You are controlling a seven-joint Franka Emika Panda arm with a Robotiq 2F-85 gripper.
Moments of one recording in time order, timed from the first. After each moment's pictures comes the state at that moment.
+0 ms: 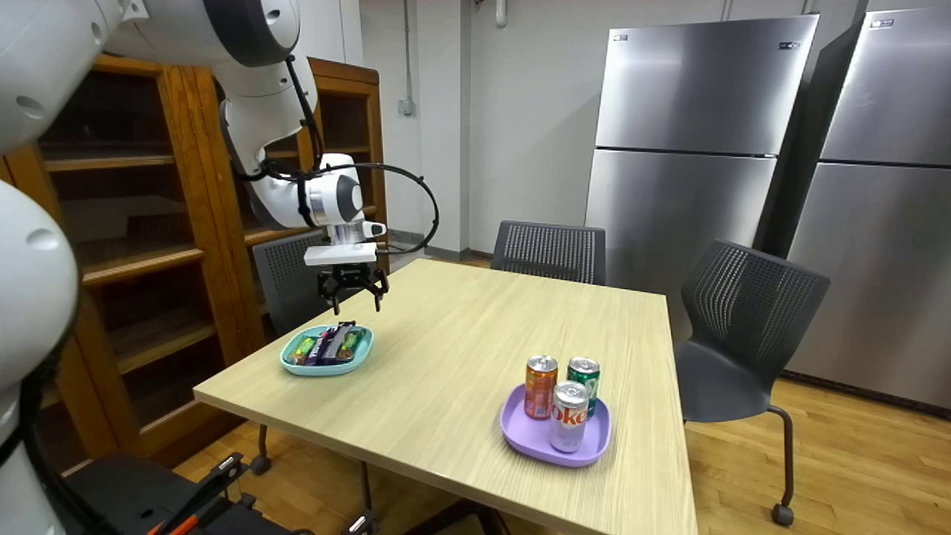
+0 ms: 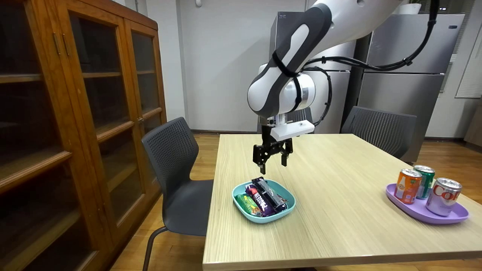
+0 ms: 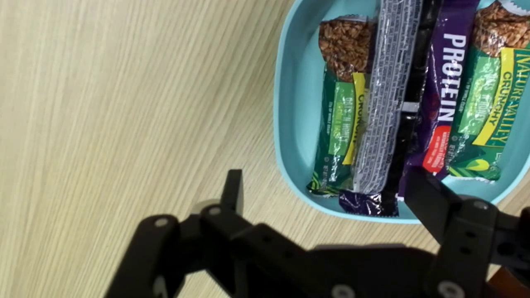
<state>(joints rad) 0.31 0.80 0.05 -1.63 -0.19 2.40 -0.06</state>
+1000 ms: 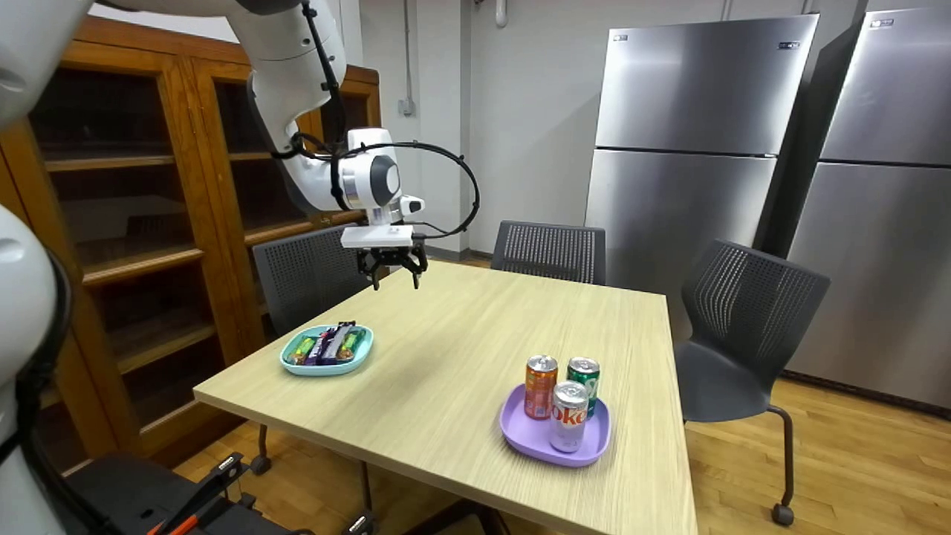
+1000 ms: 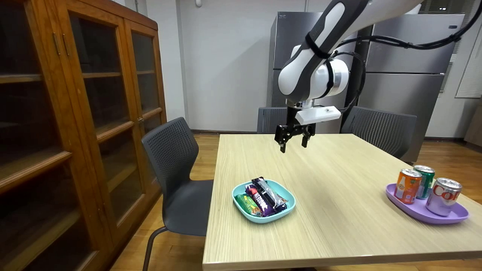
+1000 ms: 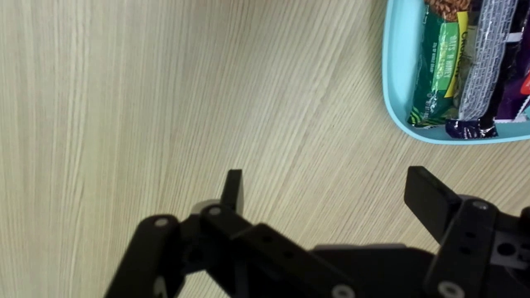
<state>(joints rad) 0.18 0.67 0.04 -1.76 -0.18 2.57 -0.05</state>
